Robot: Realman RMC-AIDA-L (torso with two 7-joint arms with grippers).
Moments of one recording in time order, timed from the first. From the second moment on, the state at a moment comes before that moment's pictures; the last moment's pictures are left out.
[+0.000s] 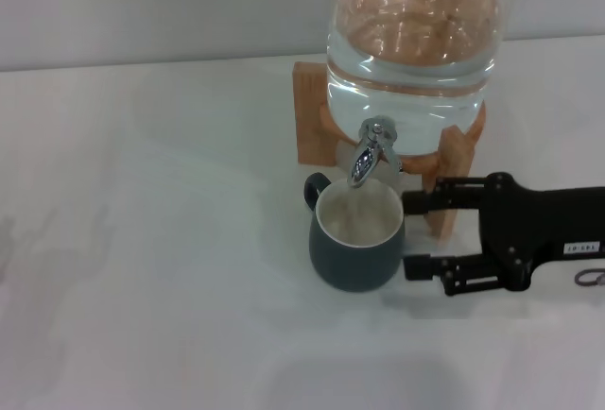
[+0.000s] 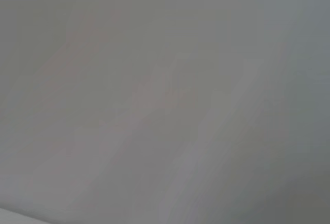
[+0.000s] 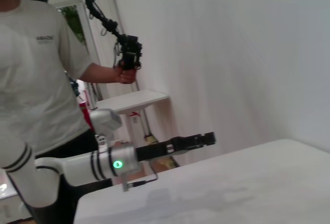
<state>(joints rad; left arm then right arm) -0.26 -2.08 0.26 0.28 -1.66 -1.42 2.14 0.33 2.01 -1.08 -0.92 1.56 1.73 -1.71</state>
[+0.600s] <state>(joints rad) -0.26 -2.08 0.27 0.28 -1.66 -1.42 2.14 0.33 2.01 -1.33 -0.92 1.72 1.61 -1.67</state>
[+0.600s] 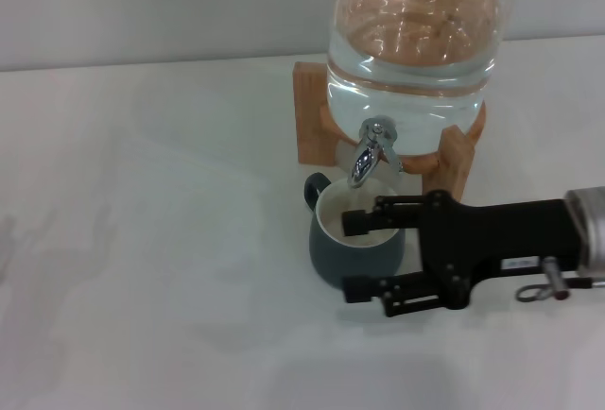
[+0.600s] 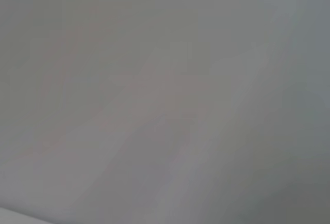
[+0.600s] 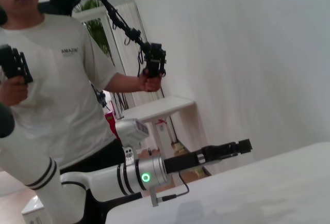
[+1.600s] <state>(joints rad) -0.25 -2.08 0.26 0.28 -1.66 -1.40 2.14 0.32 2.01 -1.41 -0.98 1.78 1.41 -1.62</state>
